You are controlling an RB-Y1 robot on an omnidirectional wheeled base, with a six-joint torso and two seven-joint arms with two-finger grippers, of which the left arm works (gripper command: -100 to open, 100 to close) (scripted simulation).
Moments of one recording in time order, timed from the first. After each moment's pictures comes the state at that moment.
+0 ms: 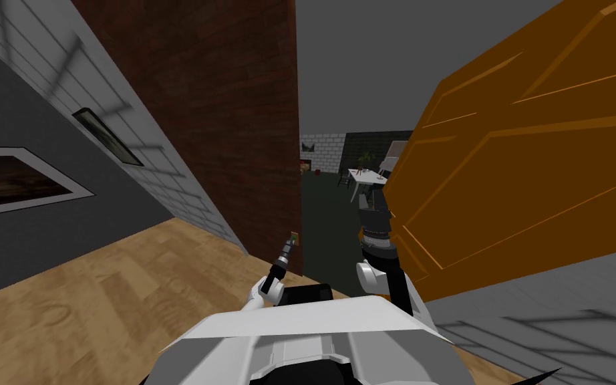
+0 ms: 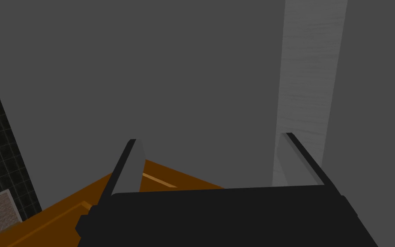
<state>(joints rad) -0.14 0.07 -0.49 -0.68 0.24 -0.78 -0.04</state>
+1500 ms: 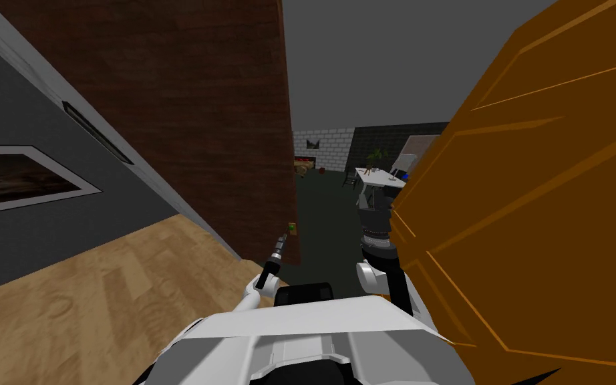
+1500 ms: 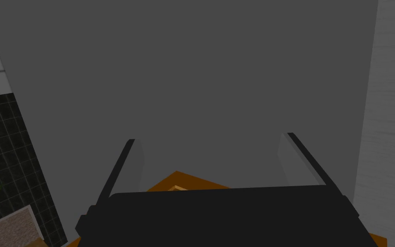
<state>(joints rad) -0.17 0.08 -0.35 -0.63 0.27 -0.81 -0.07</state>
